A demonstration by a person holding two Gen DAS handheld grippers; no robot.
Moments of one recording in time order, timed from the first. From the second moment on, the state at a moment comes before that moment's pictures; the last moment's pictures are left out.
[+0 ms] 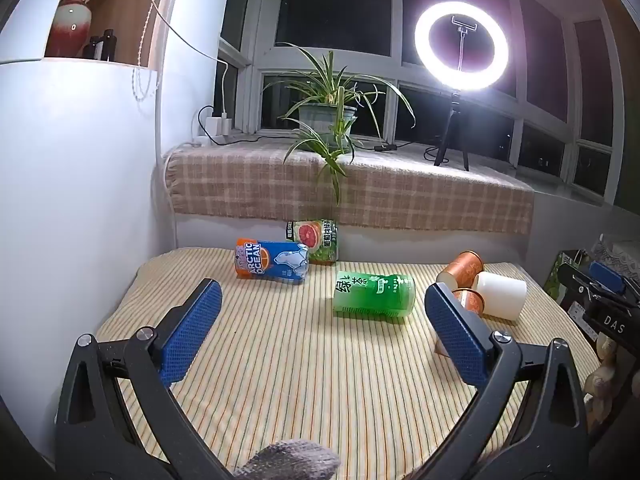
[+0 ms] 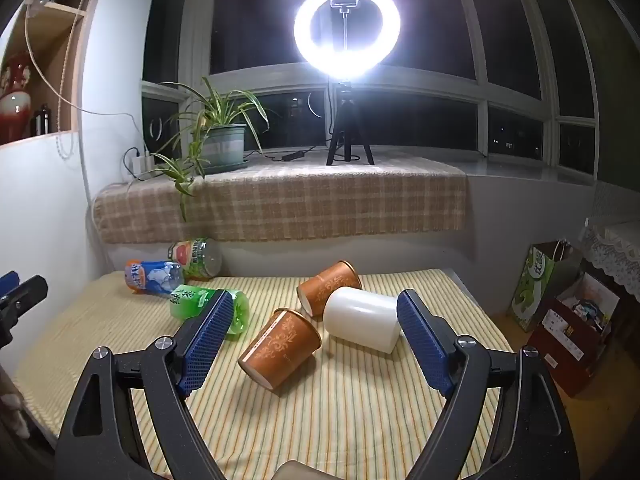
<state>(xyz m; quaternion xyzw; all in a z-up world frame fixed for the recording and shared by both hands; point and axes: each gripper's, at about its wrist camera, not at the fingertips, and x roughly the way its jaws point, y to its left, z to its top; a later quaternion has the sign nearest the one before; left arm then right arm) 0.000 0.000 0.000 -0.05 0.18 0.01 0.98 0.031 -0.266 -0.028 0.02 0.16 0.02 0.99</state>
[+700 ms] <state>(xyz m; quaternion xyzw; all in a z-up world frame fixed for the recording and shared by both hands) 0.003 -0.003 -0.004 -0.05 0.19 0.01 0.98 0.032 -0.268 -0.030 0.03 0.17 0.03 0.99</state>
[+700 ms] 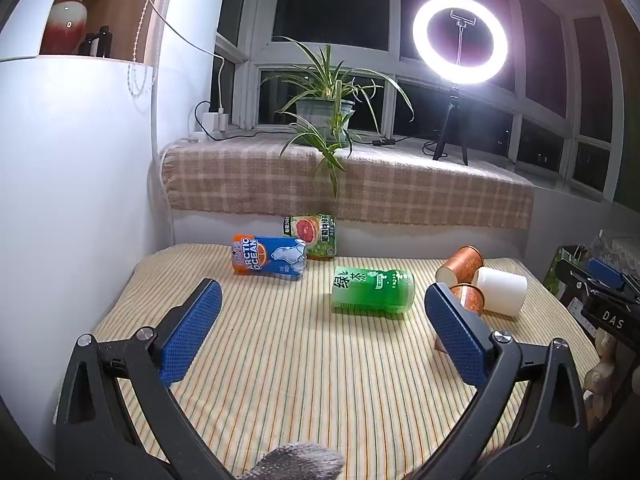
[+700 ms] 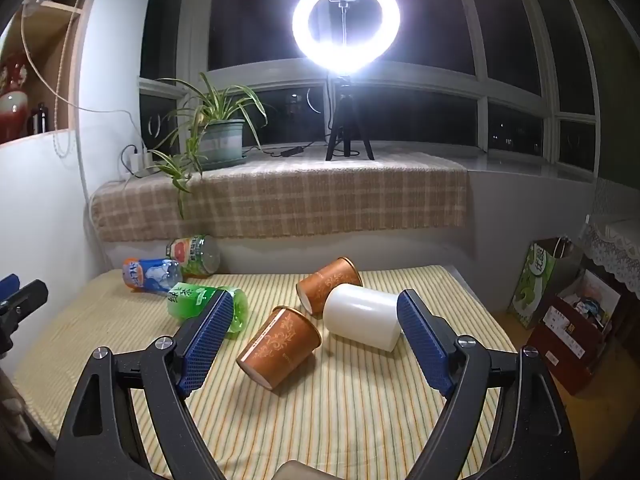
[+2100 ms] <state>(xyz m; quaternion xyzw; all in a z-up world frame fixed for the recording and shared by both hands) 0.004 0.009 -0.013 -0.05 0.19 0.01 0.98 0.042 -0.251 -0.030 0.02 0.18 0.05 0.98</state>
